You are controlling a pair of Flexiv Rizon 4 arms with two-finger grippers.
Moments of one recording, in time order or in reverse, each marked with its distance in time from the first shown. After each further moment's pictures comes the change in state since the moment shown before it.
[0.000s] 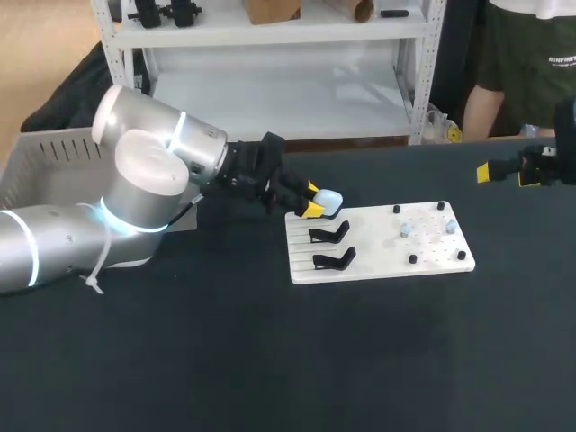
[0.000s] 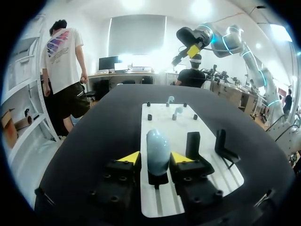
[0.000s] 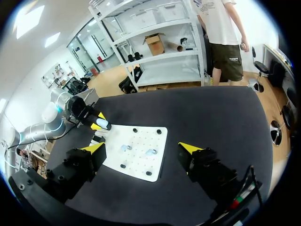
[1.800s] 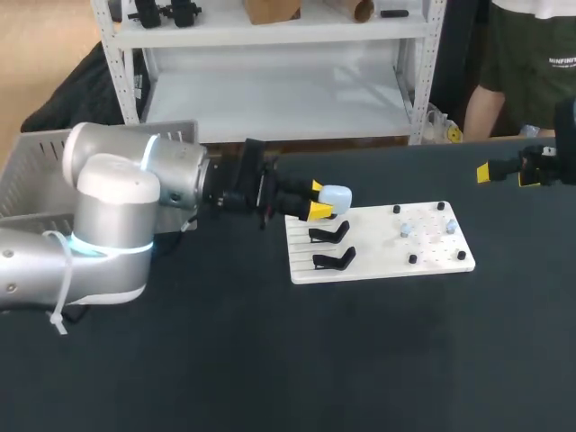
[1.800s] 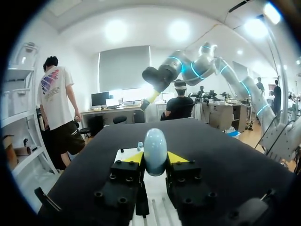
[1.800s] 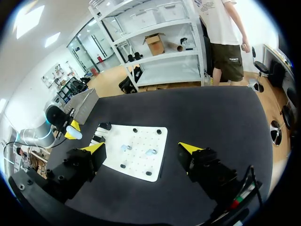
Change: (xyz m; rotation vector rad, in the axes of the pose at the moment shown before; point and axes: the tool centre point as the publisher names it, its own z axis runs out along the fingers) left arm -0.076 -0.093 -0.026 0.021 -0.303 0.136; right arm 0.000 0.000 0.000 0.000 0.000 0.000
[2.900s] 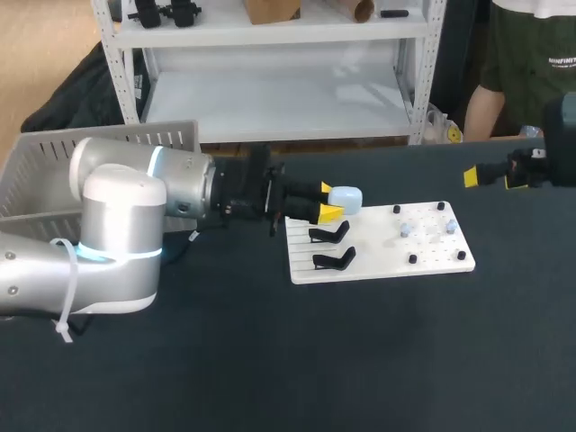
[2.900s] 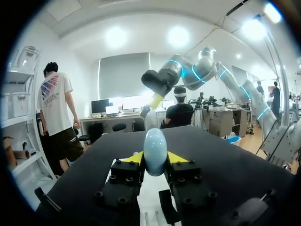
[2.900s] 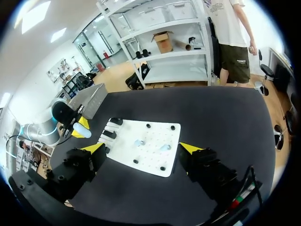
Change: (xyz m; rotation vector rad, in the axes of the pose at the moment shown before) left arm -0.016 -0.014 0.017 0.003 -0.081 0.011; right arm 0.012 0.036 -0.005 -0.051 0.033 -0.041
